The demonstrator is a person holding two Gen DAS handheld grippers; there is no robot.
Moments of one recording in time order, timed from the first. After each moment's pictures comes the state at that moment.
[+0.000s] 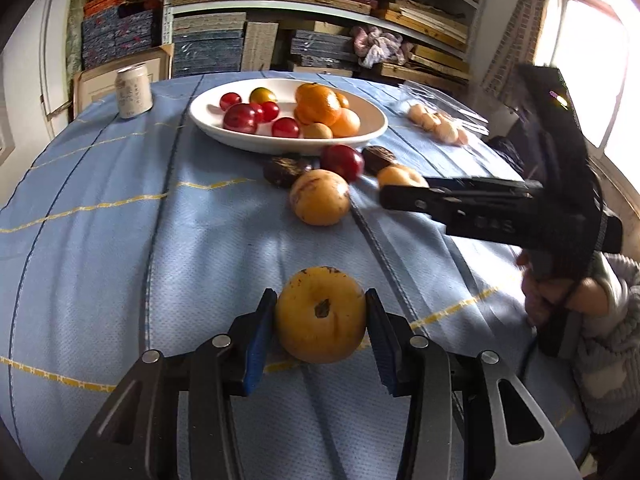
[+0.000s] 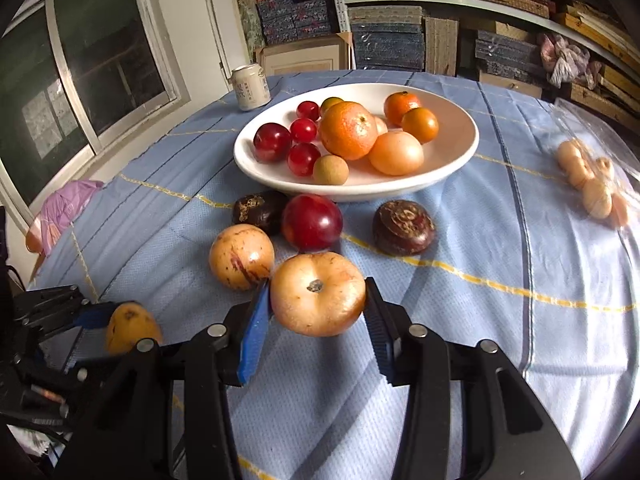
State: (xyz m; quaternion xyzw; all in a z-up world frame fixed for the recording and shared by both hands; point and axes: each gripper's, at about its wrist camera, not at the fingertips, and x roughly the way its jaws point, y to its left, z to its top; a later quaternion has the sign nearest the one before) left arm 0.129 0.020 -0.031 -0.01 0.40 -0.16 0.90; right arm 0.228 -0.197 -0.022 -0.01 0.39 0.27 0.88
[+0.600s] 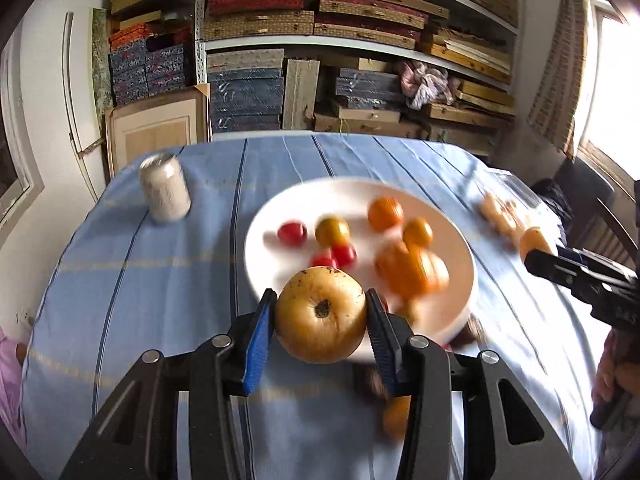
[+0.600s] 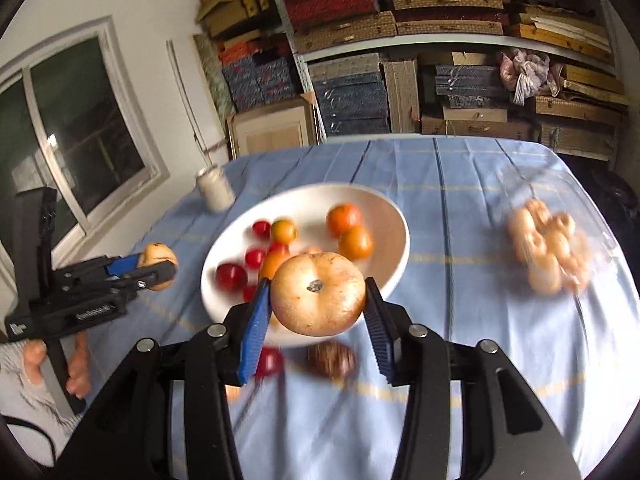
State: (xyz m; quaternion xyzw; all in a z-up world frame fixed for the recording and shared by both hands) left arm 0.278 0.034 0.052 0.01 0.35 -0.08 0.93; right arm 0.293 -0.242 0.060 0.07 0.32 0.23 0.91
